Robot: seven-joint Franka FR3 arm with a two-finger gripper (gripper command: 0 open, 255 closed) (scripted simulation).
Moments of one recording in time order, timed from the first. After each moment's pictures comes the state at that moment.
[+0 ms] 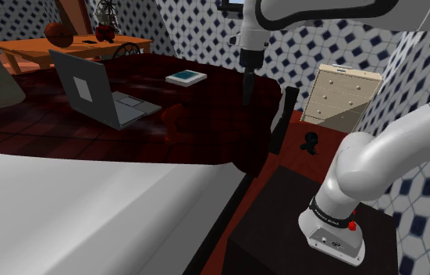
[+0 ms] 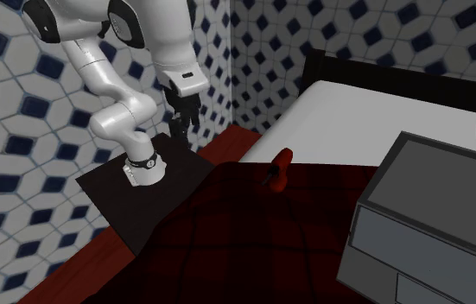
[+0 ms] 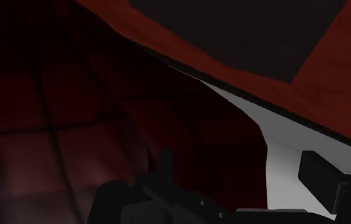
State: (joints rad) arm 0.09 -0.53 -0.07 -2.22 0.03 1.65 -0.49
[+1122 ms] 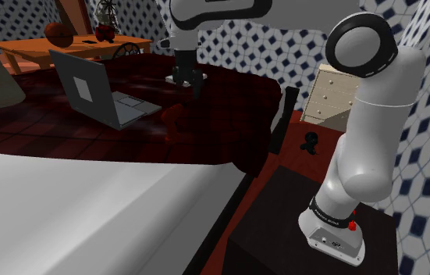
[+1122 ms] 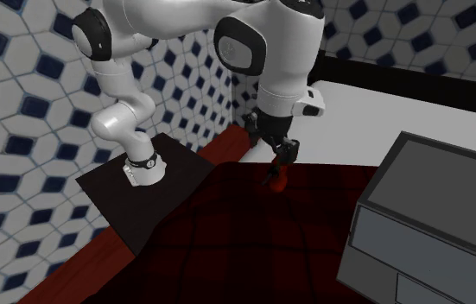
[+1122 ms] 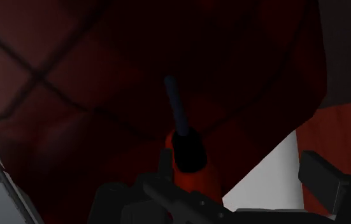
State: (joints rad) arm 0.22 0.17 -0.10 -1.53 0.10 1.59 -1.30
